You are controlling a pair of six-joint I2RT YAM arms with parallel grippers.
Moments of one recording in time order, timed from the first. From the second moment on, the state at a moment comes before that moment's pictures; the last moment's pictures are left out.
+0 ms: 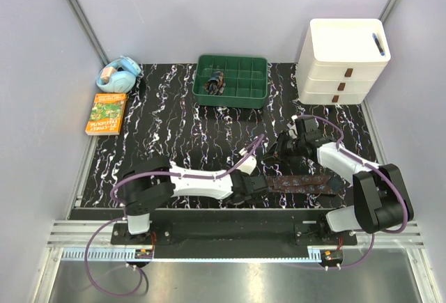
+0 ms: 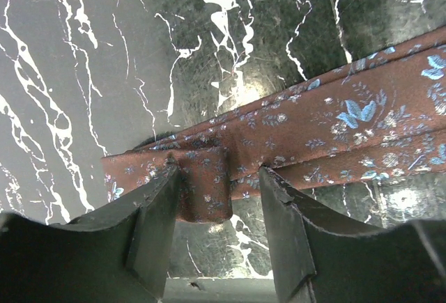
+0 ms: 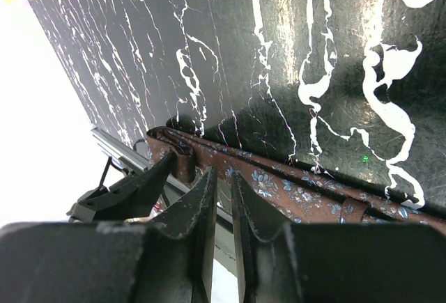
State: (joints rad) left arm -1.31 1.85 1.15 -0.79 -0.68 -0.84; right arm 0.27 1.39 0.68 -0.23 -0.57 0.80
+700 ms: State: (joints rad) left arm -1.30 1.76 1.15 -0.77 -0.66 -0.84; right arm 0.27 1.39 0.69 -0.23 -0.57 0.80
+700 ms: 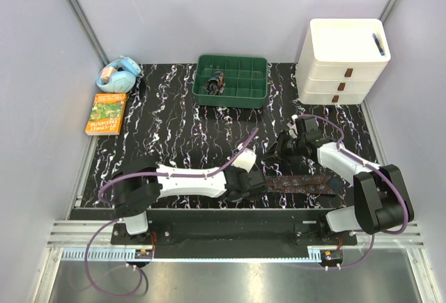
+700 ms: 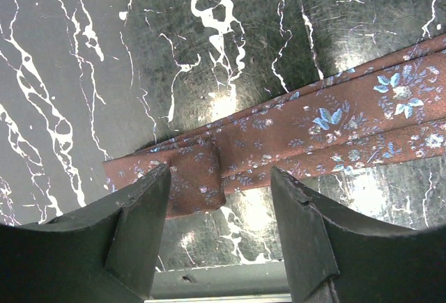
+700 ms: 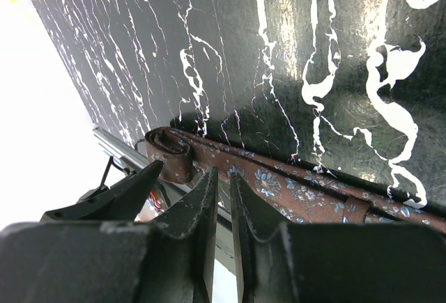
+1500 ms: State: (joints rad) left arm -0.98 1.06 0.81 -0.61 -0.43 -0.84; right arm 0.40 1.38 0.70 -0.21 -0.65 0.82
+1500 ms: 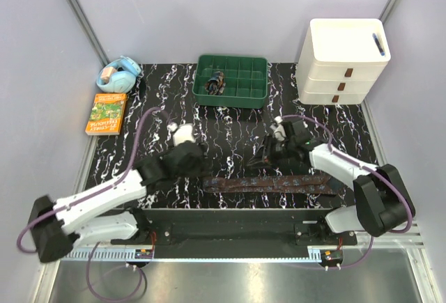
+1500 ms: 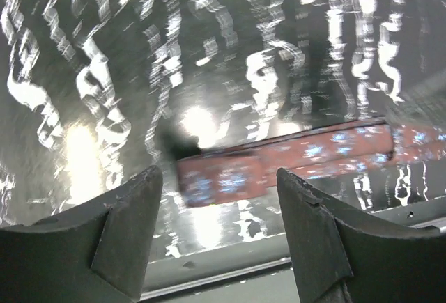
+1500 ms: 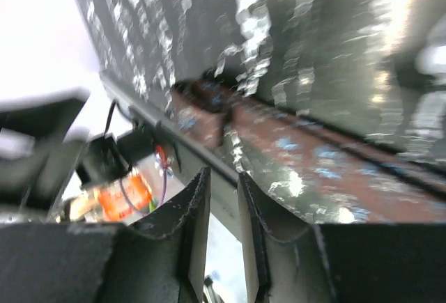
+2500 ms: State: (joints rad) left arm -0.51 0.89 0.26 -0.11 0.20 -0.85; right arm 0.76 1.71 0.74 0.22 -0.62 1.11
